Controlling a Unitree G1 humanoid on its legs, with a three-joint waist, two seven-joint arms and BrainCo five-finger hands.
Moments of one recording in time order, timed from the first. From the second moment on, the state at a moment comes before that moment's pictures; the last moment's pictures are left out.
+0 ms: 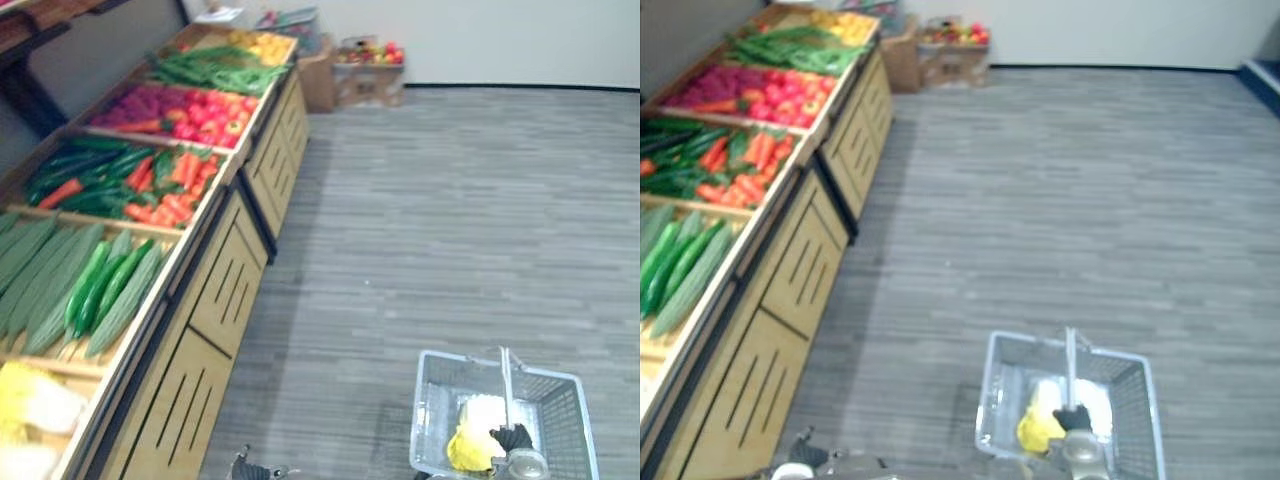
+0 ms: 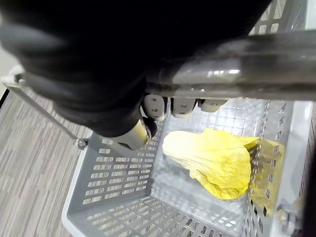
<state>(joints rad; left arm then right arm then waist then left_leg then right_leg) 0.17 0.07 0.18 0.99 0.40 -0.06 0.24 -0.02 -0.16 -0.27 1.08 -0.28 -0.10 -0.16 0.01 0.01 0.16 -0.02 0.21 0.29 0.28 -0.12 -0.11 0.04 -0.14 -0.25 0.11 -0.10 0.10</state>
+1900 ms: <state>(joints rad) 0.11 0.03 0.39 1.00 0.30 -0.05 0.26 0.10 -0.04 -0.42 1.00 -0.24 -0.07 -0.16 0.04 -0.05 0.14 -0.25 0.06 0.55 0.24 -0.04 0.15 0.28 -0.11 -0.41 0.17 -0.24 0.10</state>
